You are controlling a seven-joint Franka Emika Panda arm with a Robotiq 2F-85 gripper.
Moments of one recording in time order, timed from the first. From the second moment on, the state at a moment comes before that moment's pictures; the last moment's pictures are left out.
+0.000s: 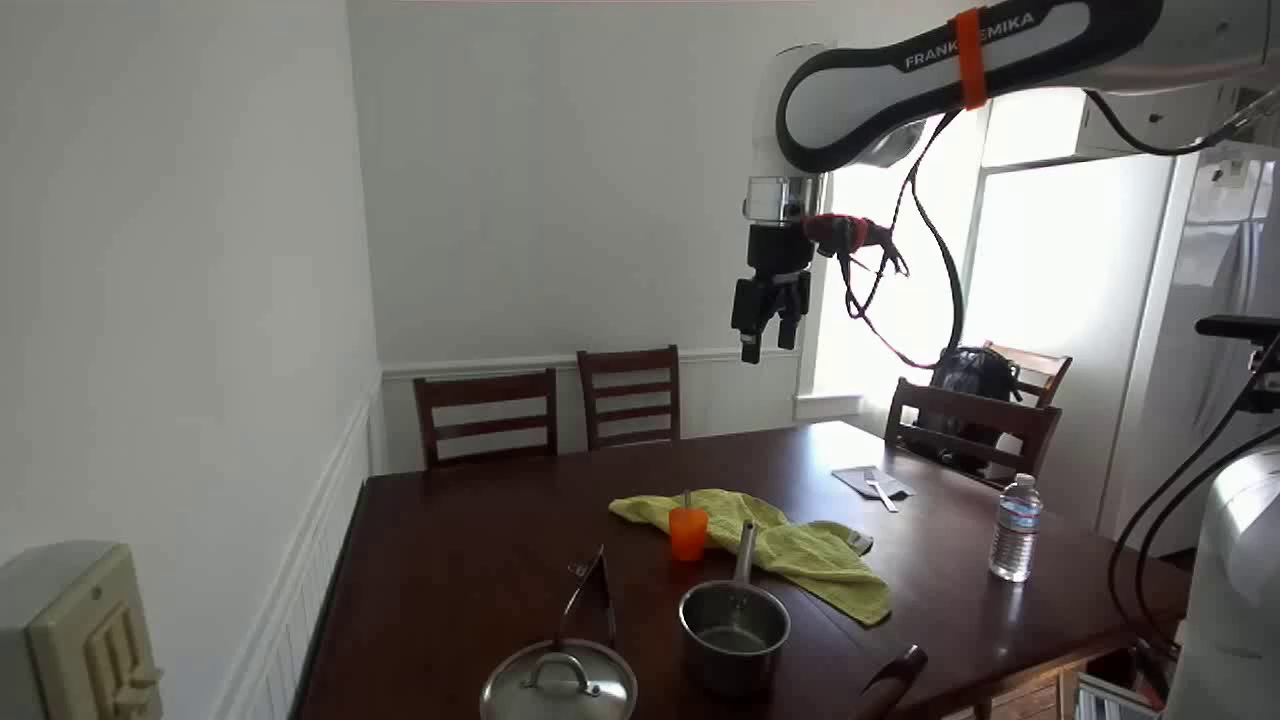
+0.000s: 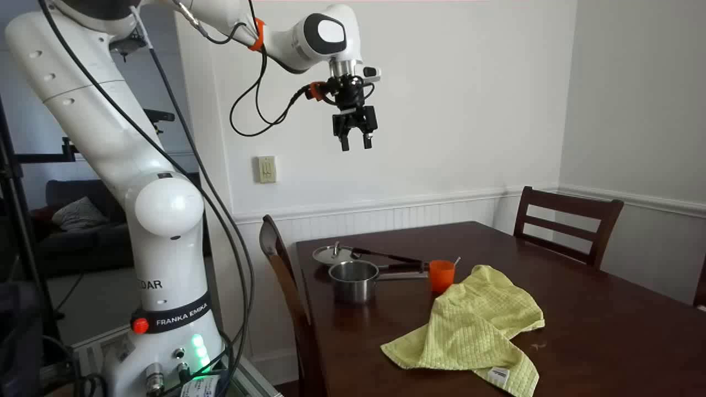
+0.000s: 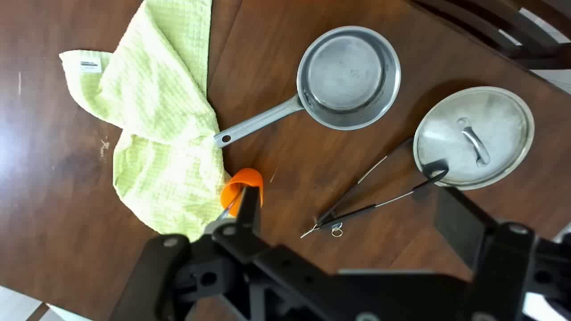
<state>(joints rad) -0.08 -0.37 -0.05 -2.13 -0.09 1.84 0.01</state>
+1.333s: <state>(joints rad) -0.22 -0.16 -0.26 -2.32 -0.06 1.87 -0.02</state>
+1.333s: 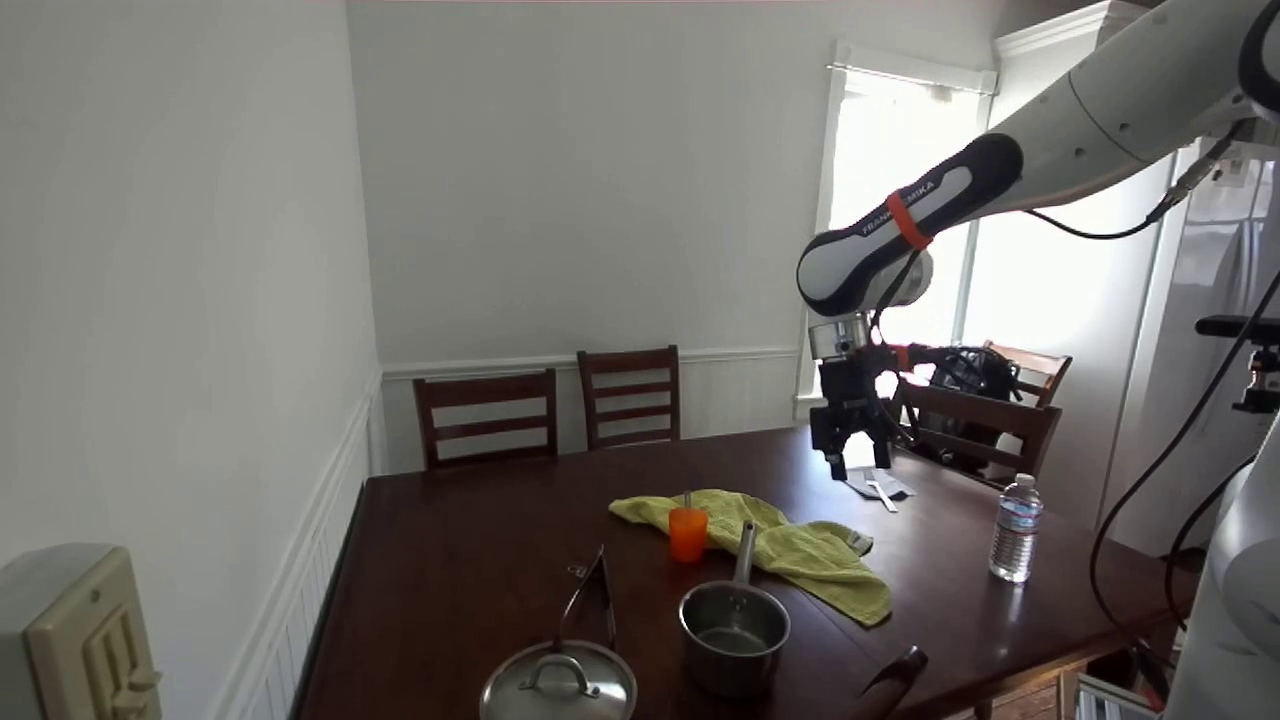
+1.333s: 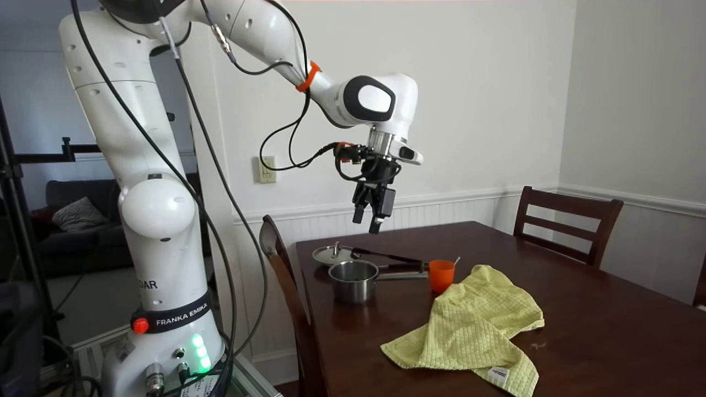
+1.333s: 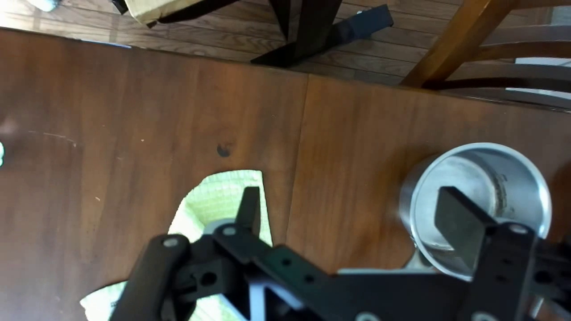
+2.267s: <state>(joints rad) -0.40 0.20 -0.41 -2.20 0.13 2.15 -0.11</state>
